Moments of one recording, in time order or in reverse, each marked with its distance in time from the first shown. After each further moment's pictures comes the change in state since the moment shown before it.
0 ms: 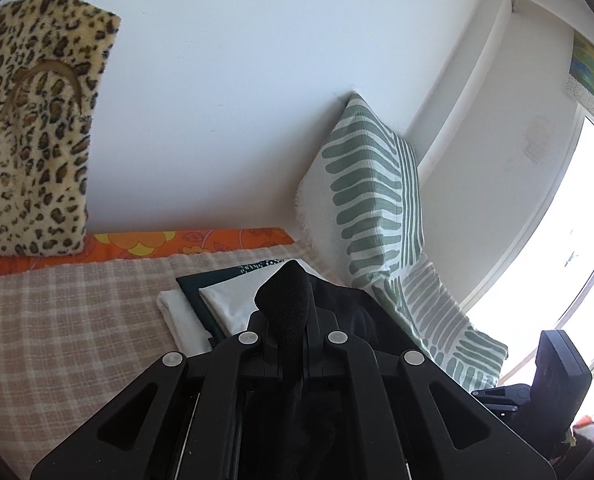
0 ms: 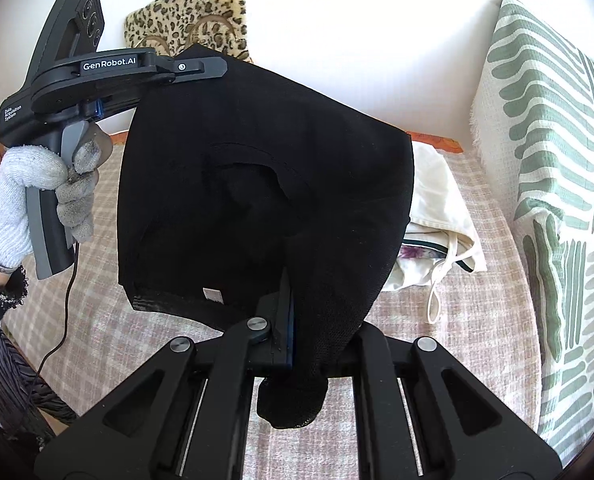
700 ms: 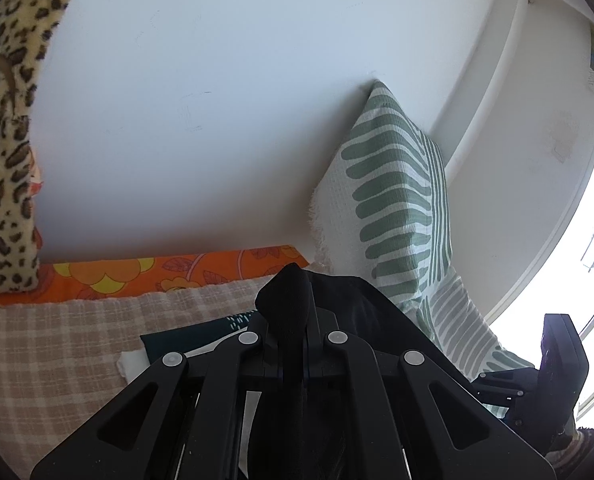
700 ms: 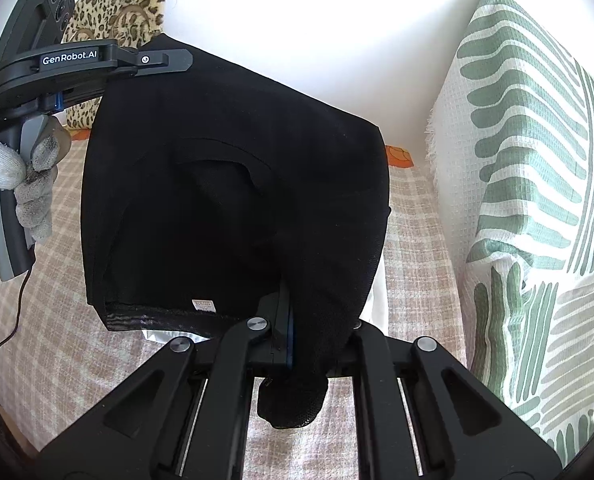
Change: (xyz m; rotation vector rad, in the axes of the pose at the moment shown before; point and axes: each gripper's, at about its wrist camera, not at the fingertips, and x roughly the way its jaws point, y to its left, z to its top) left arm 0.113 0.010 0.027 0.002 -0.006 0.069; right arm 0.075 -0.111 0.056 -0.051 0.037 -0.103
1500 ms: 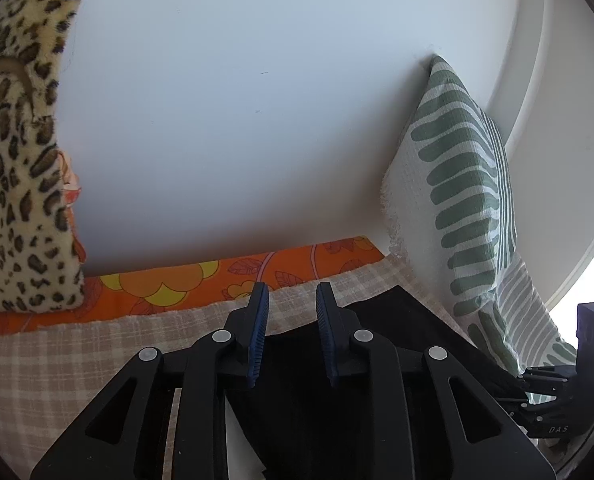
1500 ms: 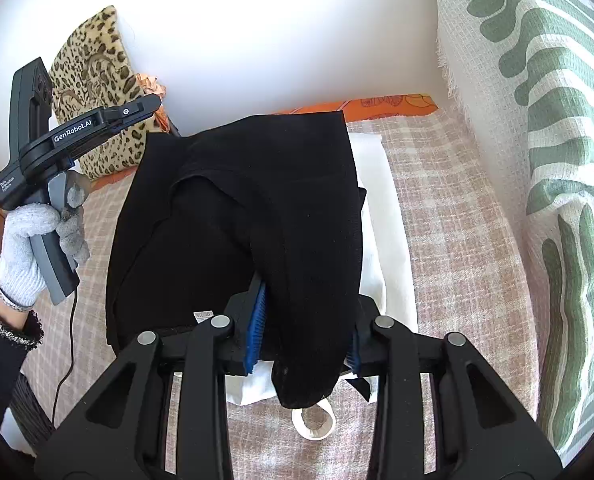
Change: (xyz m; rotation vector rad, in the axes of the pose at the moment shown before) left arm 0.030 0.032 0.007 0.053 0.048 0.203; right arm 0.053 -0.063 -0.006 0.270 0.052 0.262
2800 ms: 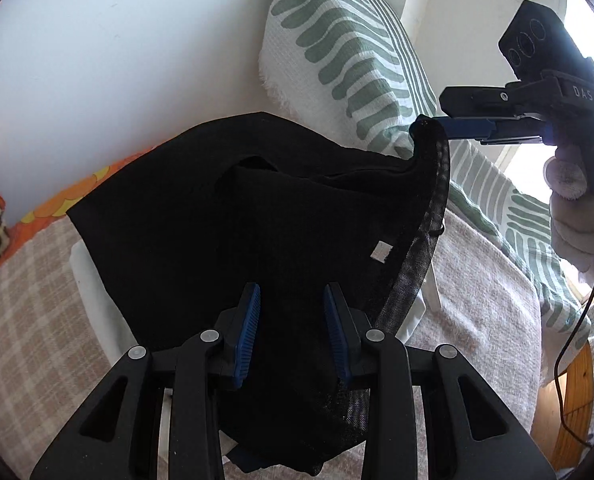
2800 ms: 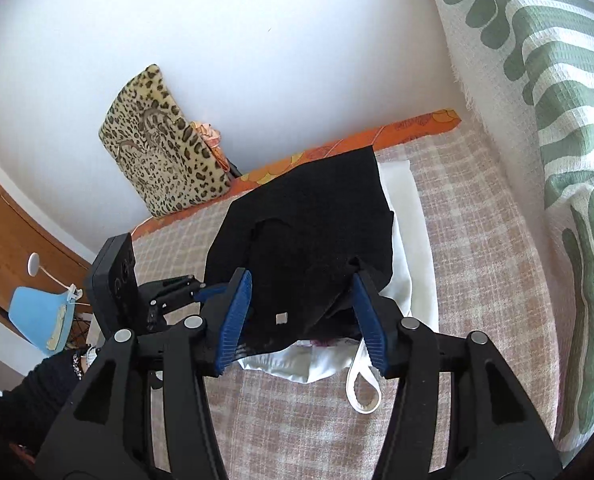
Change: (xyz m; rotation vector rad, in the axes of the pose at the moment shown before) left arm -0.012 -0.076 -0.119 0.318 0.261 -0.191; right arm -0.053 -0.012 0.013 0.087 -0.082 0.218
